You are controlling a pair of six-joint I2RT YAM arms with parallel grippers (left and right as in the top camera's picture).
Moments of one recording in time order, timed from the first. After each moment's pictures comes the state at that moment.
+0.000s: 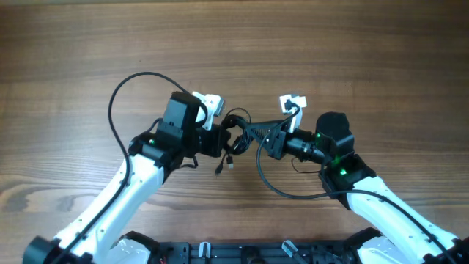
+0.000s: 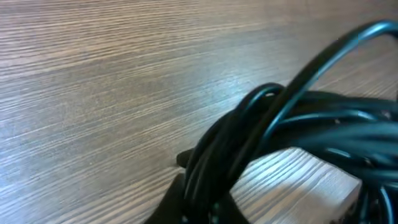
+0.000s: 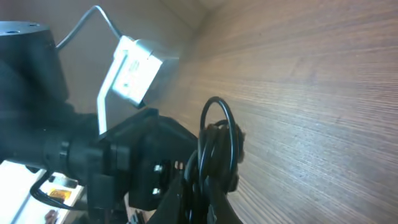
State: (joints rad) left arm -0.43 1.31 0.82 -0.44 0.38 -0.28; right arm 0.44 1.23 0.48 0.46 -0.67 0.70
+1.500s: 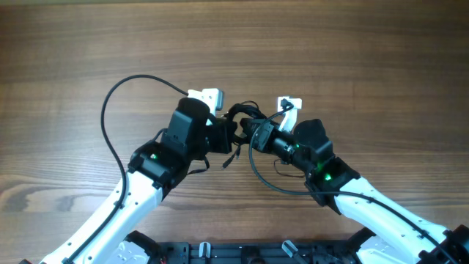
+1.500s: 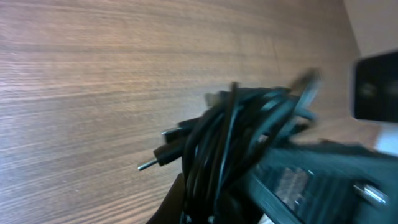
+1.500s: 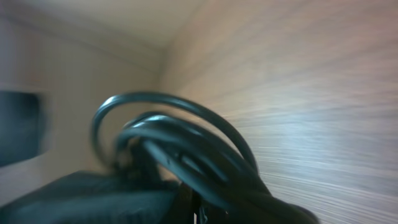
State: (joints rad) left arm -0.55 1.19 0.81 -0.34 0.21 -0.54; right arm 0.61 1.27 0.50 0.44 -0.25 1.02
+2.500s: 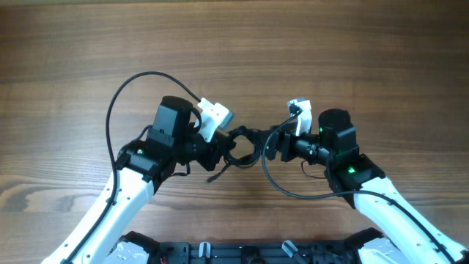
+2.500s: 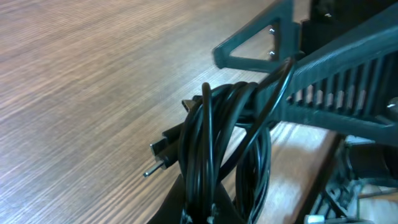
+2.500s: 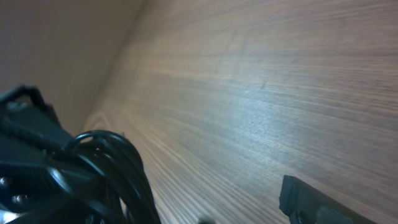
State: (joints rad) left arm -0.42 1.19 0.81 -0.52 0.55 0.02; right arm 0.38 1.18 0.52 0.13 -0.59 0.53
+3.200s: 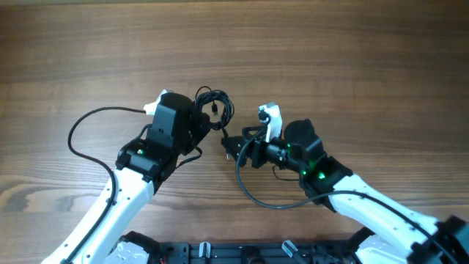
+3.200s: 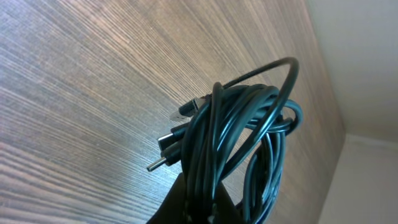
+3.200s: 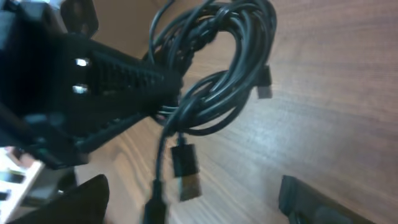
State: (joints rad) left arm -0.42 1.19 0.81 -0.42 0.05 -1.20; right arm 0.65 1.33 0.52 0.41 -0.38 0.60
